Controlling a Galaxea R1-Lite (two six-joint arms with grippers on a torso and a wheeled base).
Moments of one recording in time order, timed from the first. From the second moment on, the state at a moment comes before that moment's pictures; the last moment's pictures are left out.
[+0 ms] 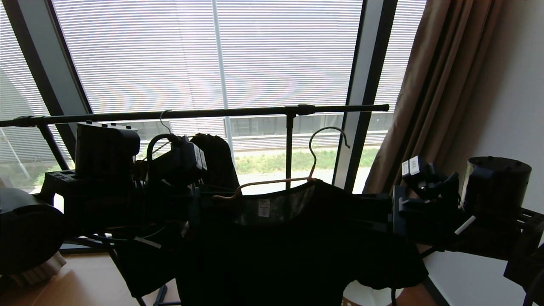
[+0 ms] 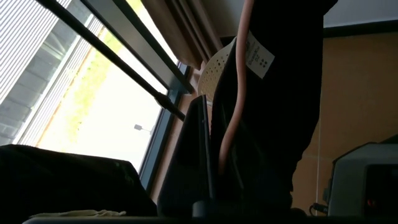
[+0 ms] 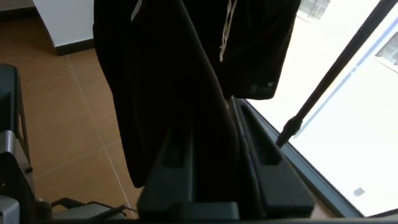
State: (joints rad) left arm -0.38 1.62 -0.80 -0.37 -0.63 0.68; right arm 0.38 1.67 -0.51 -0.86 0.67 -0.16
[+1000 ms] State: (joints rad) left arm -0.23 1.51 -0.70 -0.37 -0.71 0.55; right arm 0.24 1.69 -0.56 -0.86 0.67 -0.16
